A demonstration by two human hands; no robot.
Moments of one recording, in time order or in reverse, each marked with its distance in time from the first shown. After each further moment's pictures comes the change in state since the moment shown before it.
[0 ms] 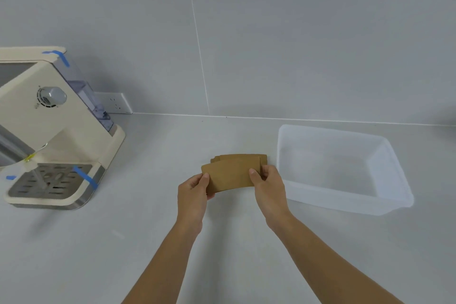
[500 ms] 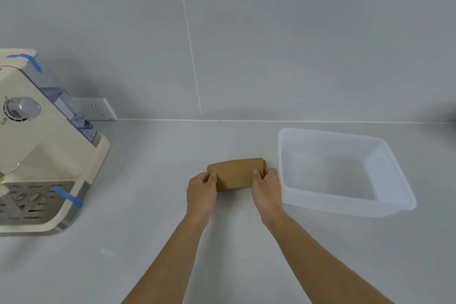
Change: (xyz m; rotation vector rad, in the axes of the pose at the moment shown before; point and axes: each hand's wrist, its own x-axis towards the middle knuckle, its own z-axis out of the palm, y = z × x) left_hand 0.055 -0.012 0.020 0.300 -0.110 -0.016; right_hand 0.032 0.000 0.026 -0.101 0.177 0.094
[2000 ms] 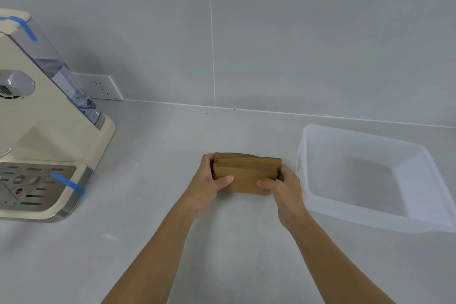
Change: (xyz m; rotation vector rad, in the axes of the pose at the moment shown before) left_hand 0.032 -0.006 -0.031 -0.167 -0.448 0.084; right_hand 0.025 0.018 0.002 0.262 -0.232 0.031
